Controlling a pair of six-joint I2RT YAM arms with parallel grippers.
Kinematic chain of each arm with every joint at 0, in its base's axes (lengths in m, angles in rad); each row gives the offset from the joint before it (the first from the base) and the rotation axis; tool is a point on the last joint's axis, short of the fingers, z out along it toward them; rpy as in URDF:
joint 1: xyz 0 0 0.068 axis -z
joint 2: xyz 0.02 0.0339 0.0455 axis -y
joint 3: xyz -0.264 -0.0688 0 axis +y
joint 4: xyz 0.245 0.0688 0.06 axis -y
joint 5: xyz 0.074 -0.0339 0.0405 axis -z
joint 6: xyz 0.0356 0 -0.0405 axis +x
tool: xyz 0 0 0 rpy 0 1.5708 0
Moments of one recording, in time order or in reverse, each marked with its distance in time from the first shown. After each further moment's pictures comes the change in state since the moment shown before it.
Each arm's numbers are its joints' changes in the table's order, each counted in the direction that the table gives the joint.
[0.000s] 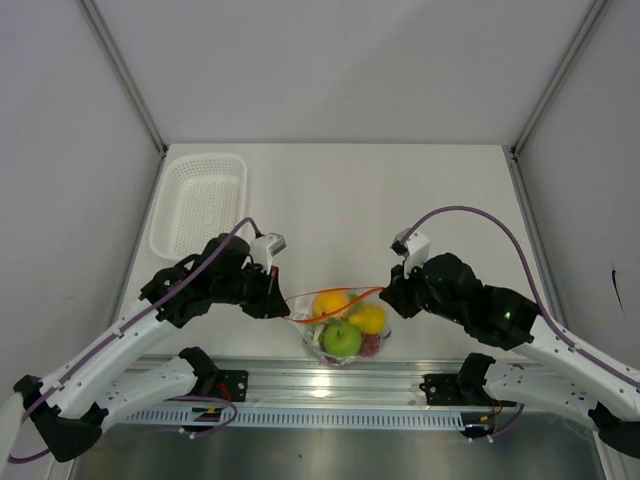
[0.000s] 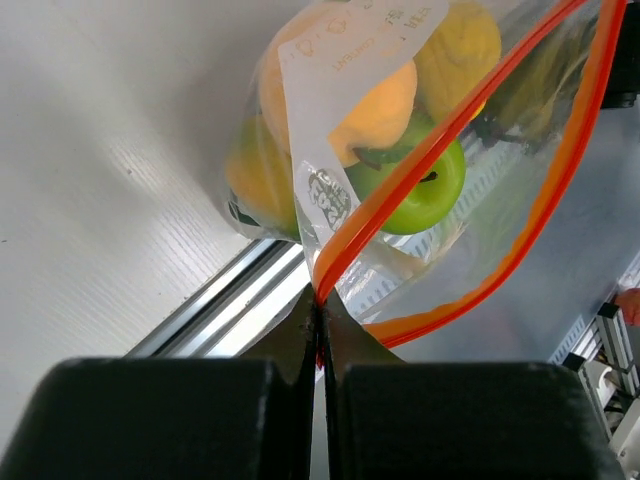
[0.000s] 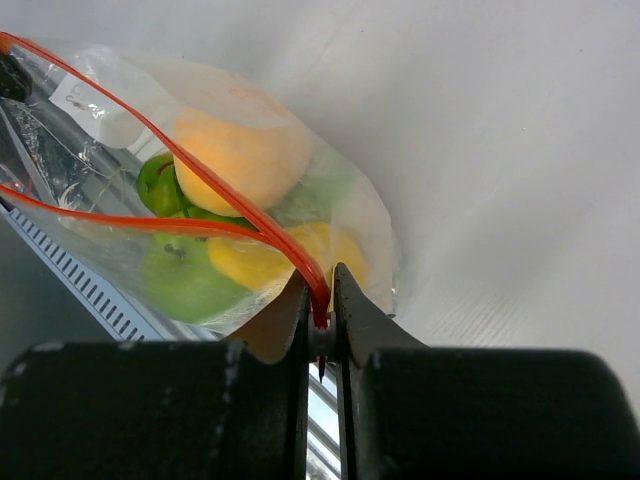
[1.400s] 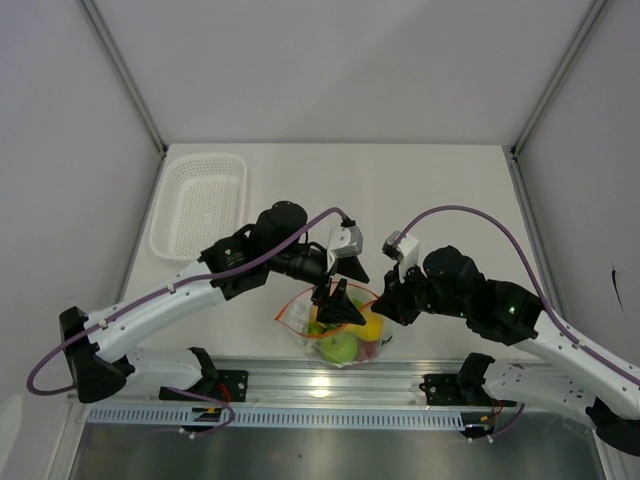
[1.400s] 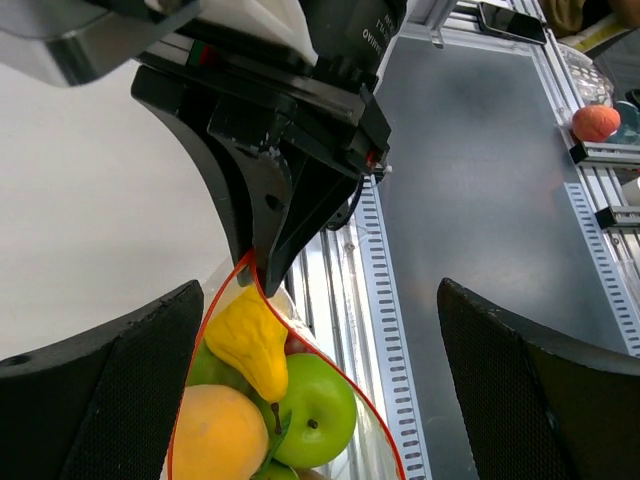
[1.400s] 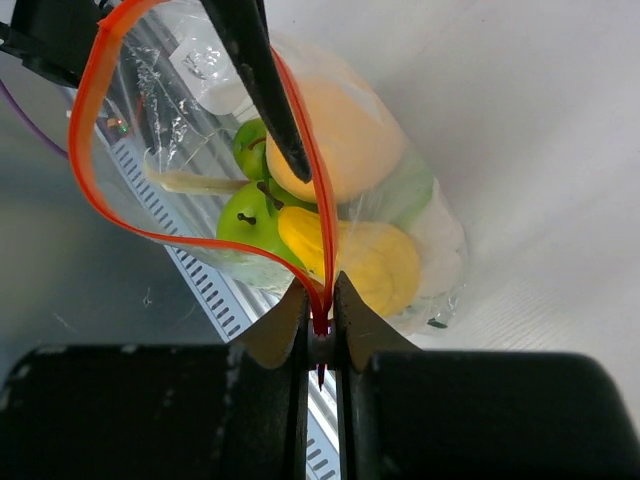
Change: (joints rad) left arm 0.235 -0.369 -0.277 0.502 0.426 0.453; right arm 0.005 -0.047 -0.086 -0.051 -0.249 -0.030
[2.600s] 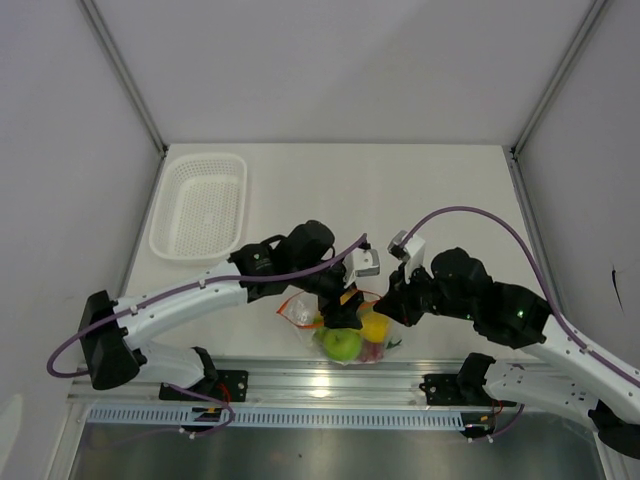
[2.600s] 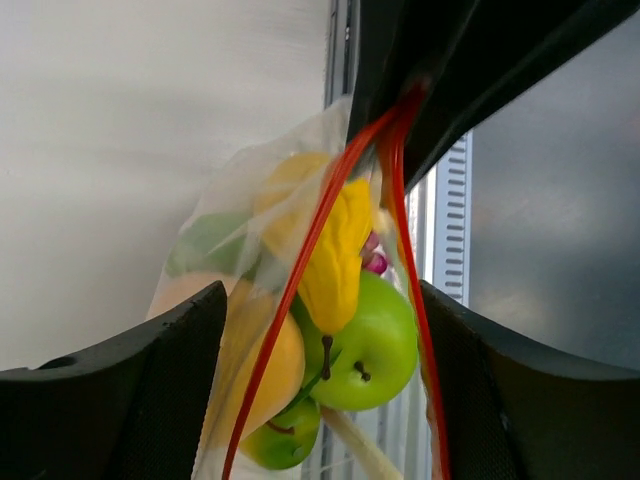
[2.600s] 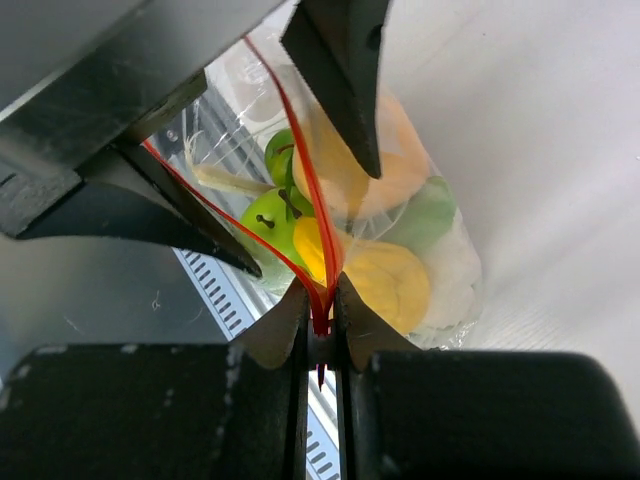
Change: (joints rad) left arm 0.051 -0.113 0.050 -0.130 -0.217 0.097; right arm 0.003 0.044 -0.001 -0.003 -0.002 0.008
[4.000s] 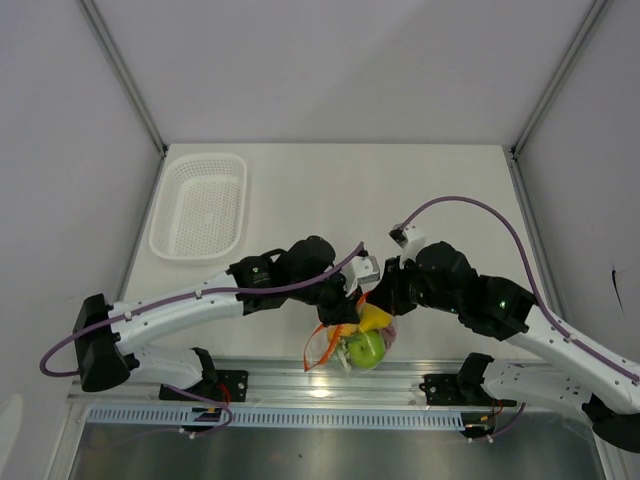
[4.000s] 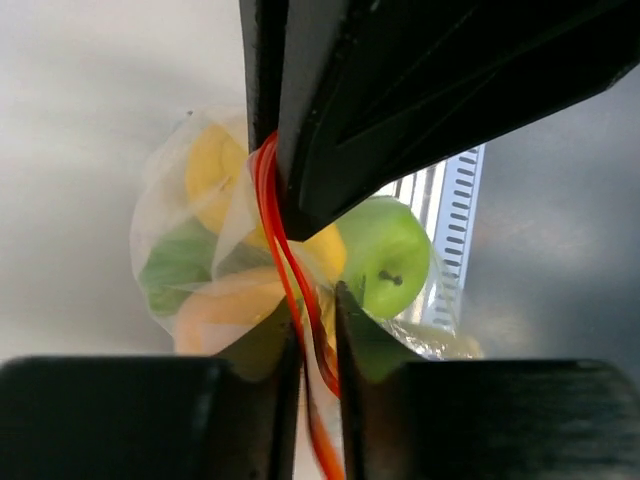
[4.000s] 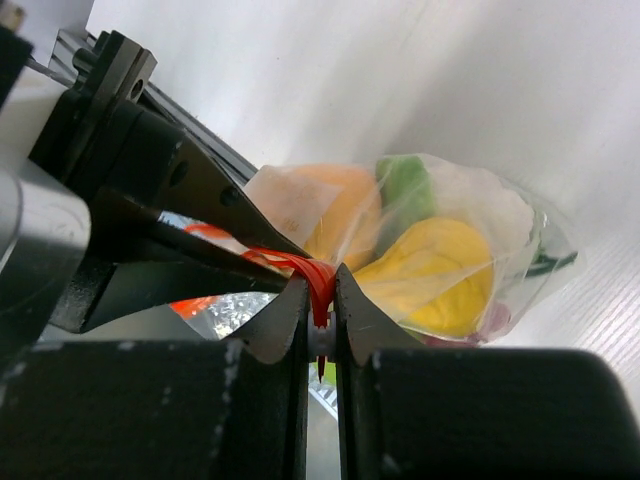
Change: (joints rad) left arm 0.078 0.056 0.082 0.041 -0.159 -0.144; right arm 0.008 -0.083 -0.011 0.030 0.111 0.284
